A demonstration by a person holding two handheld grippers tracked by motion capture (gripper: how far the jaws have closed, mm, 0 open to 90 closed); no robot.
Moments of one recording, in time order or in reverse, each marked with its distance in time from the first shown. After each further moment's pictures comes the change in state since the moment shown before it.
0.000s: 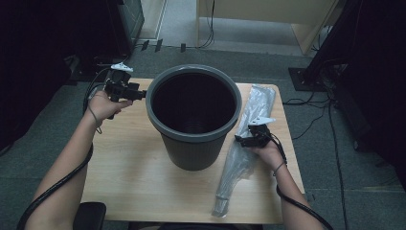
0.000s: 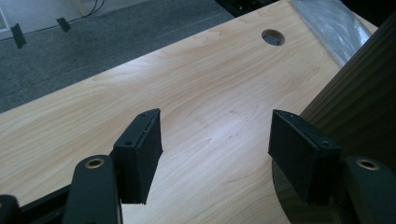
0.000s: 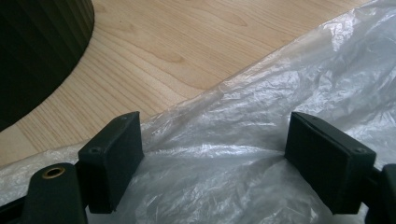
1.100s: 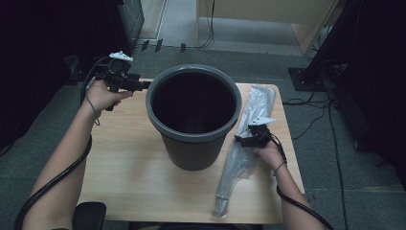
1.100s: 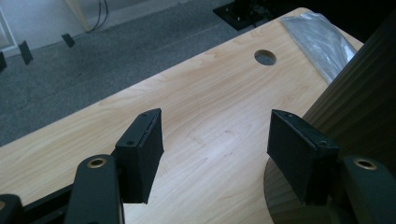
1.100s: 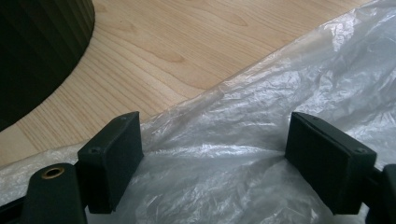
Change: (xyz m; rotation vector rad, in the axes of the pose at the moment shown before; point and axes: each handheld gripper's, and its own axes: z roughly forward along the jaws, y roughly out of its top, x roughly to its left) left arm -0.008 0.031 -0.018 -0.006 -0.006 0.014; right arm 0.000 0.000 0.000 0.001 0.002 -0.001
